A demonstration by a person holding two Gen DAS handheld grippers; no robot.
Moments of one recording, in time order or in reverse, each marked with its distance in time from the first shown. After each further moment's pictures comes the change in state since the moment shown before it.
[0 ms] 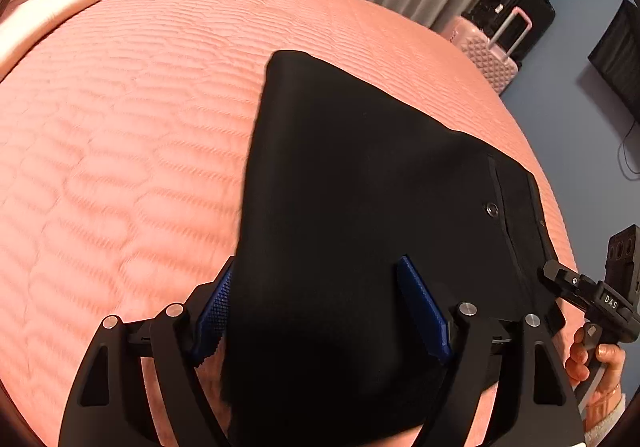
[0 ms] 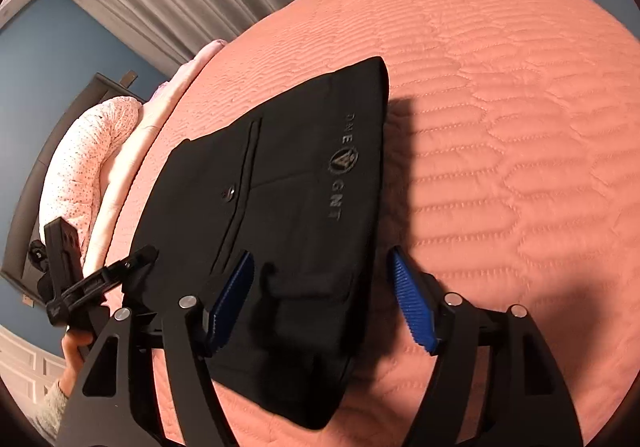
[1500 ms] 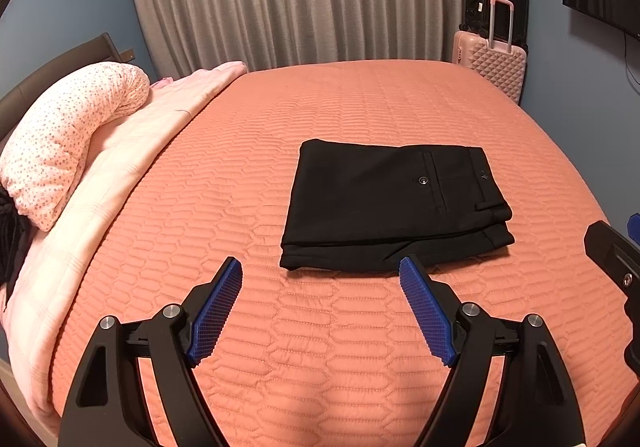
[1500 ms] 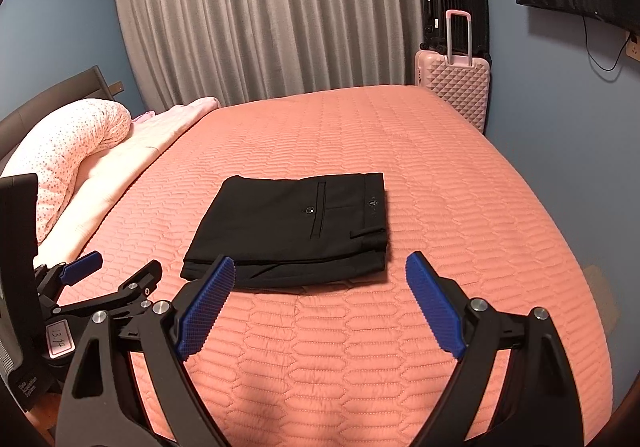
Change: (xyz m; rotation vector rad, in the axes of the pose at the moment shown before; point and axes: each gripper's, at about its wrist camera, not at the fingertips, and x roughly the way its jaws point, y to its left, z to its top) left arm -0.199 -0.142 -0.092 0.241 -0.210 0.399; right arm -0.189 0.190 -0.112 -0.217 -0.345 -0.348
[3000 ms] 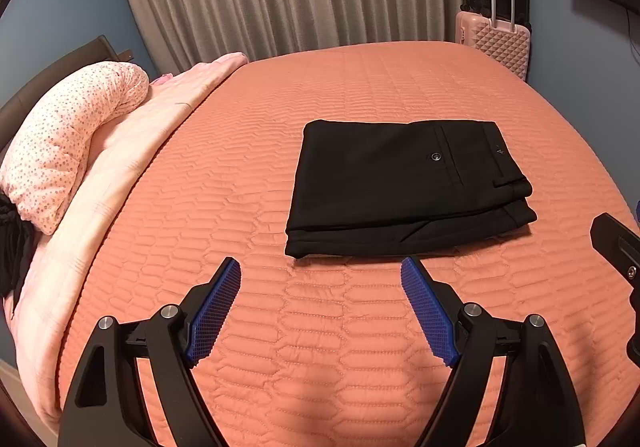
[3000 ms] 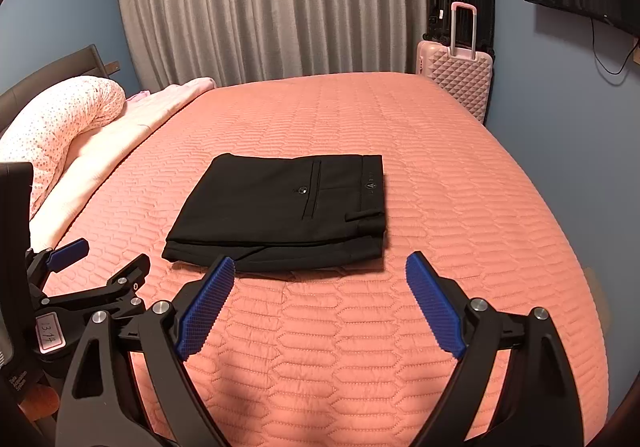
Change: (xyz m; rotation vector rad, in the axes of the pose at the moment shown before) left arm 0.022 -0.003 -0.013 0.043 0.037 0.039; right arm 0.021 -0.003 -0.014 -0.040 0.042 -0.020
